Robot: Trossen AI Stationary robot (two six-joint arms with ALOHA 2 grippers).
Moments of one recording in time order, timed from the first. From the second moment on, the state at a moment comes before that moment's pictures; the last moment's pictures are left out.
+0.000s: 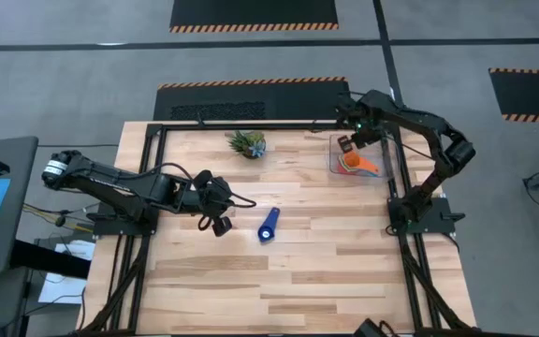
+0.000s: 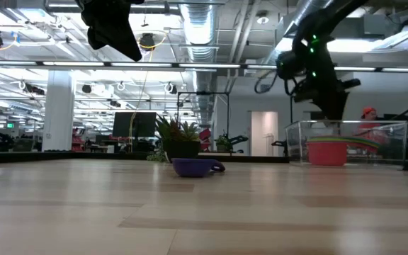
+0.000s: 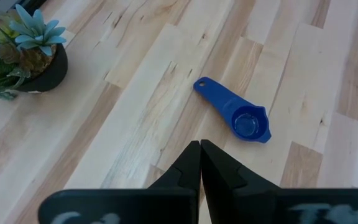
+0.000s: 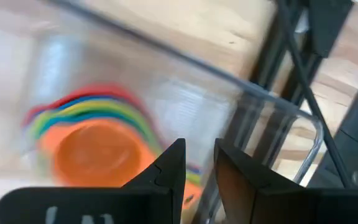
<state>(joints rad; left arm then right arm) -0.21 1.26 1.04 -0.72 -0.38 -0.54 -0.82 1.63 1.27 -1.31 0.29 0.44</state>
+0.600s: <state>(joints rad) -0.21 1.26 1.04 -0.72 -0.37 -0.54 -0.40 1.63 1.48 -1.15 -0.31 0.38</state>
